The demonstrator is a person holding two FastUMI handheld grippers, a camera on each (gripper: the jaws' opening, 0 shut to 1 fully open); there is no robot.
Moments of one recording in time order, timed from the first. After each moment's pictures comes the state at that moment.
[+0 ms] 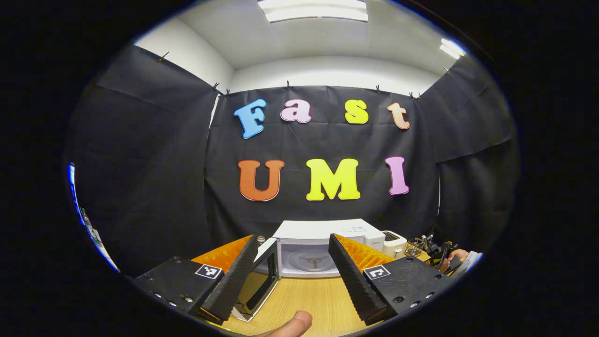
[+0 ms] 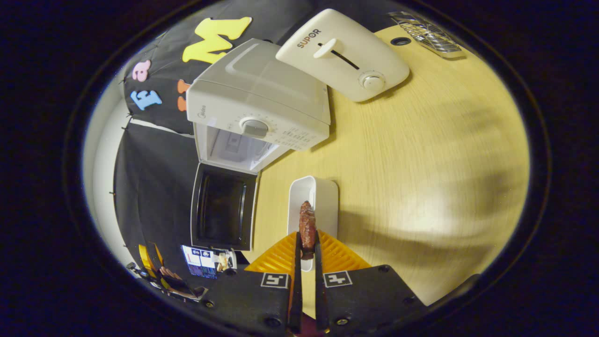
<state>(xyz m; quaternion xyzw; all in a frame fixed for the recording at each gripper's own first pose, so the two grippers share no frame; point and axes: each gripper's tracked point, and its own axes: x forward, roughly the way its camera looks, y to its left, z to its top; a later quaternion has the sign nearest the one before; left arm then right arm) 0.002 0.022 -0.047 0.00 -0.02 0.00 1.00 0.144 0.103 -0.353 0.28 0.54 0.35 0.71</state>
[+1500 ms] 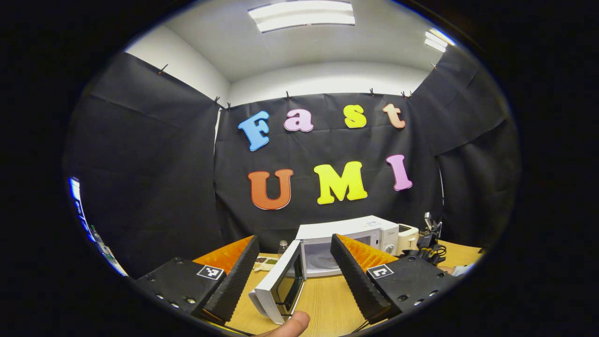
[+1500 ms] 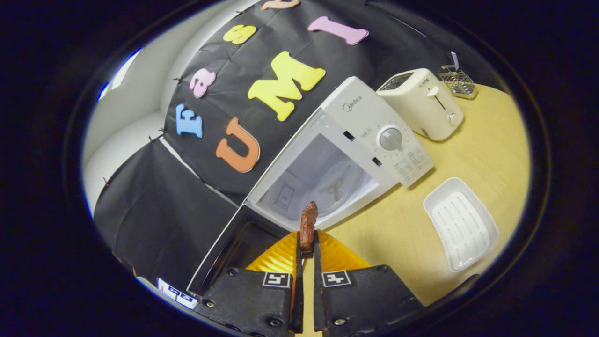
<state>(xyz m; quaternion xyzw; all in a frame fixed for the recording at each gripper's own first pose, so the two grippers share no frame) -0.035 0.084 -0.054 0.04 -0.03 0.00 1.00 0.147 0.334 -0.276 0.36 0.21 0.25 0.87</state>
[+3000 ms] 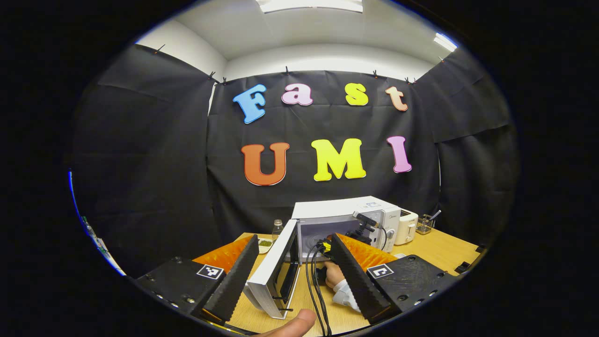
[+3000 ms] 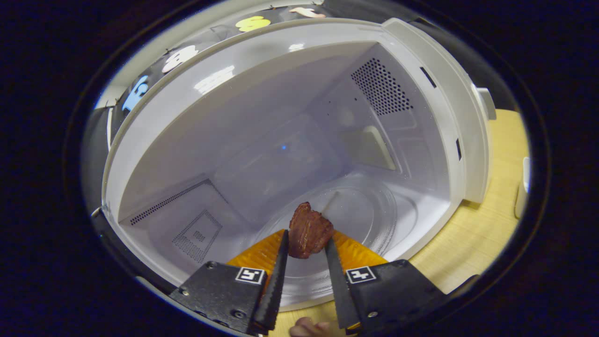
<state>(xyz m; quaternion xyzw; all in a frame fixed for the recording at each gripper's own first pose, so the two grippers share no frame) -0.001 0.095 -0.092 0.03 0.03 -0.02 1.00 0.347 0.444 -0.362 0.25 0.12 0.02 0.96</state>
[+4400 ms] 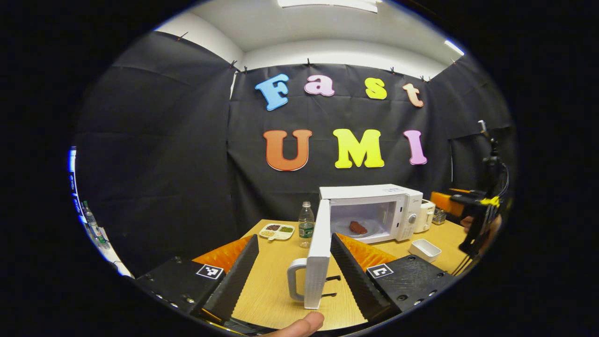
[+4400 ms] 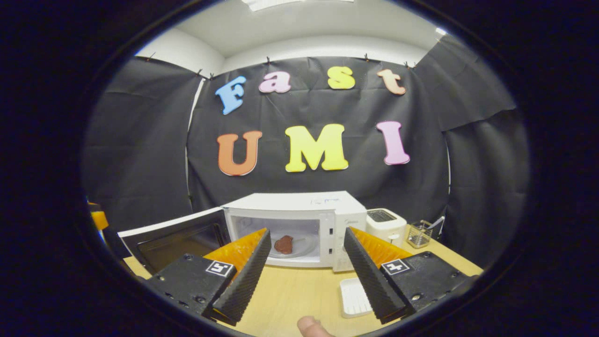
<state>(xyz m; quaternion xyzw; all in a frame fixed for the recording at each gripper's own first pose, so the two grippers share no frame) -0.023 0.194 -0.150 0.01 0.05 0.03 1.00 0.035 0.248 -0.136 0.00 -0.01 0.12 0.99</state>
